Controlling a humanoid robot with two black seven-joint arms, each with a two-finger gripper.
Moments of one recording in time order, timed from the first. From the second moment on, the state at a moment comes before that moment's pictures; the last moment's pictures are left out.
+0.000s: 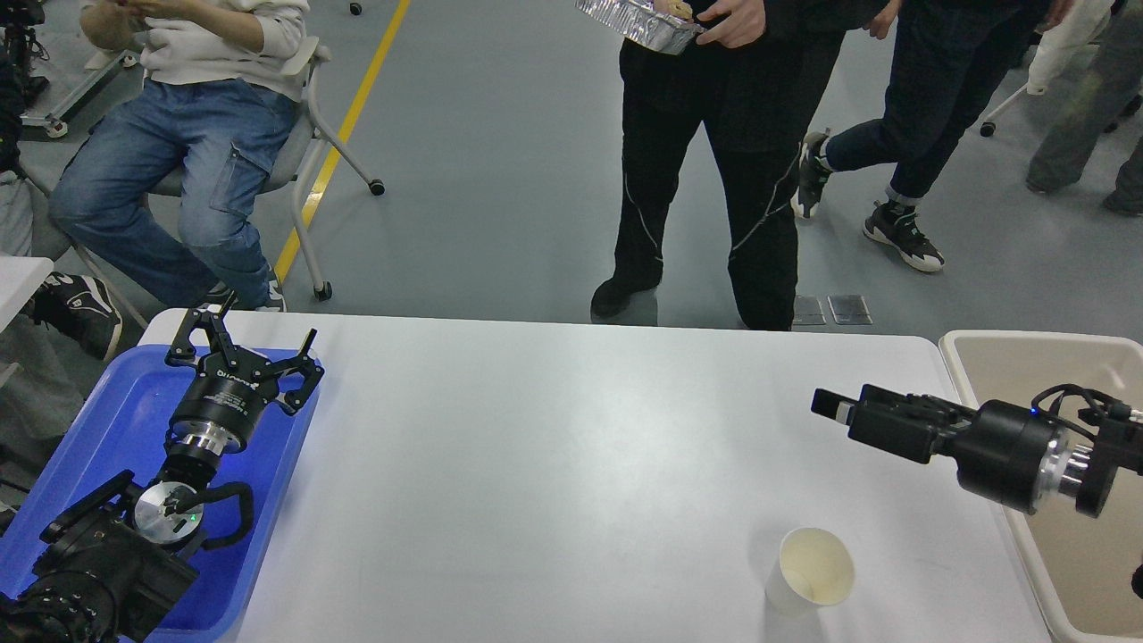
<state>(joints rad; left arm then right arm) -0.56 0.27 -0.94 -0.28 -0.14 -0.79 -0.32 0.32 -1.00 0.77 1.64 -1.57 0.08 0.33</state>
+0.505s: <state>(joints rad) -0.56 0.27 -0.94 -0.28 -0.14 -0.79 -0.32 0.44 -1.01 0.51 1.64 -1.78 0.06 0.33</state>
